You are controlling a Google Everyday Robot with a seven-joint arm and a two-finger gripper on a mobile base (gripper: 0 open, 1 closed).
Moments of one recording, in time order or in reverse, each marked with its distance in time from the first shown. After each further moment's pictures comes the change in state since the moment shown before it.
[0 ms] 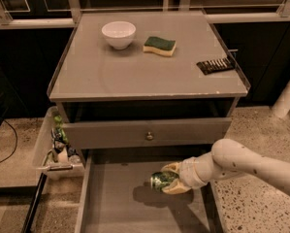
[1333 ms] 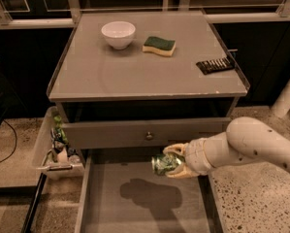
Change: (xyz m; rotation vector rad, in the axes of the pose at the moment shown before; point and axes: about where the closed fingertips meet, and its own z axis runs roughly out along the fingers) arm -0.089 -0.004 -0.100 0.108 0.041 -0.168
